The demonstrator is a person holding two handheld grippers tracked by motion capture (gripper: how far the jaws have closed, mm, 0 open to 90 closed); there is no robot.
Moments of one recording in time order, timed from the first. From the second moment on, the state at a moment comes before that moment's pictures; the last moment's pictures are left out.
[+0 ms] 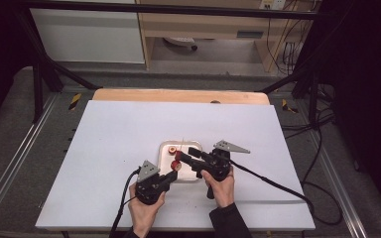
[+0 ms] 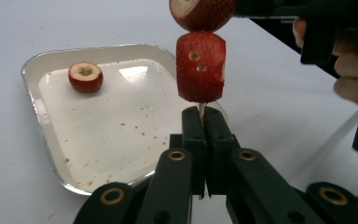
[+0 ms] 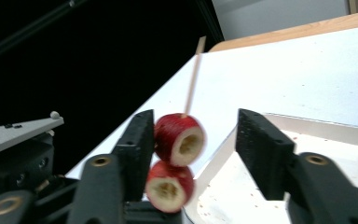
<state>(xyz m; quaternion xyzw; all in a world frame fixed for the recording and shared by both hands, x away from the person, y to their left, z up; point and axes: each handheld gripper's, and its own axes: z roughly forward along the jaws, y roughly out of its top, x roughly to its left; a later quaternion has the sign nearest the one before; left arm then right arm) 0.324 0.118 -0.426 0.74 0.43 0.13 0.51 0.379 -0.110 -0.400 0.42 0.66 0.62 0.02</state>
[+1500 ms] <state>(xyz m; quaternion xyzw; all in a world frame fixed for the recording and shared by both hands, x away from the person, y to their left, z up) 0.312 0.184 -0.436 0.76 0.42 0.14 0.47 0.428 -0.095 -0.382 0.37 0.84 0.39 0.07</state>
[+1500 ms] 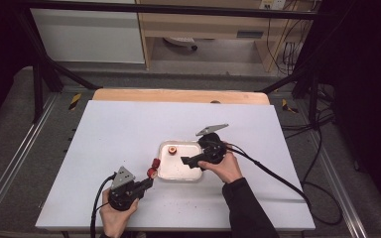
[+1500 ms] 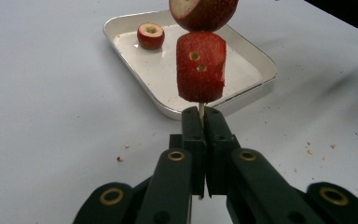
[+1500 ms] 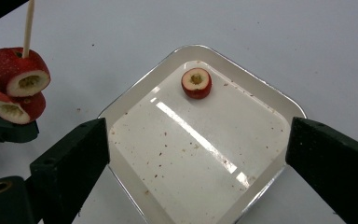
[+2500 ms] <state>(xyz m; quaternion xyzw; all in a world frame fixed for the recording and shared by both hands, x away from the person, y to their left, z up) 0.315 0.193 -0.439 0.77 0.43 0.14 0.46 0.484 -0.039 -0.400 0.38 0.87 0.31 0.05</state>
